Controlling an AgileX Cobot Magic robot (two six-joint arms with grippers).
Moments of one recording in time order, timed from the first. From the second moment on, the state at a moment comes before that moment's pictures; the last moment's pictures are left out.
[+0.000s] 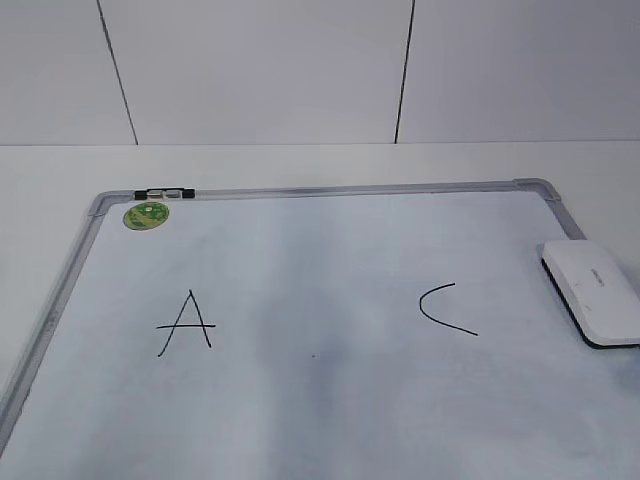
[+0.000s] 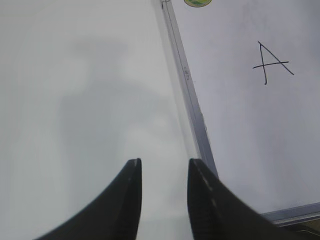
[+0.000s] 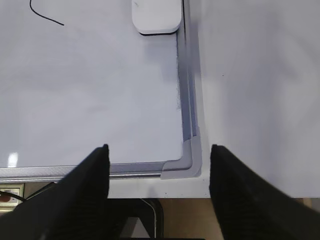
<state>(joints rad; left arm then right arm) -0.10 0.42 -0.75 0.00 1.19 0.05 0.02 0.51 -0.70 -0.01 1.26 0.03</state>
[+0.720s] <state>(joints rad) -0.10 0.02 -0.53 -0.01 1.11 0.06 0.02 0.05 -0.51 -0.01 1.13 -0.06</state>
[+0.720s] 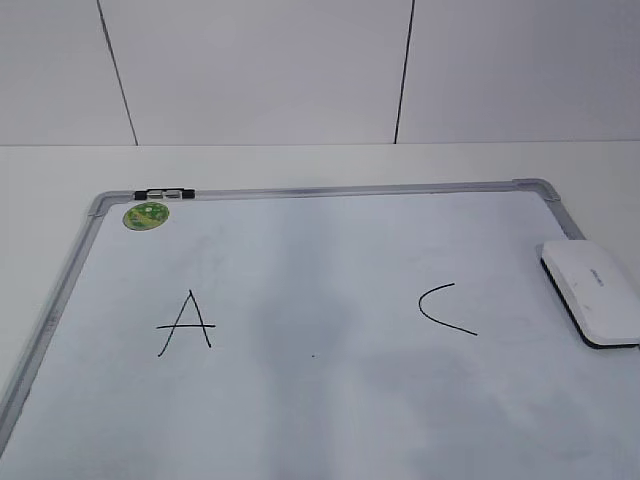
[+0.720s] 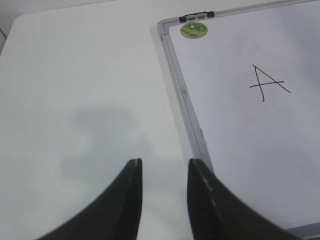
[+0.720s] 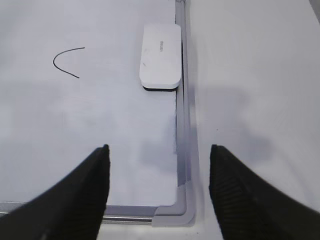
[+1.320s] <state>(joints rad) -0.09 0.01 -0.53 0.01 1.11 0.06 0.02 -0.02 -0.49 -0.01 1.15 -0.06</state>
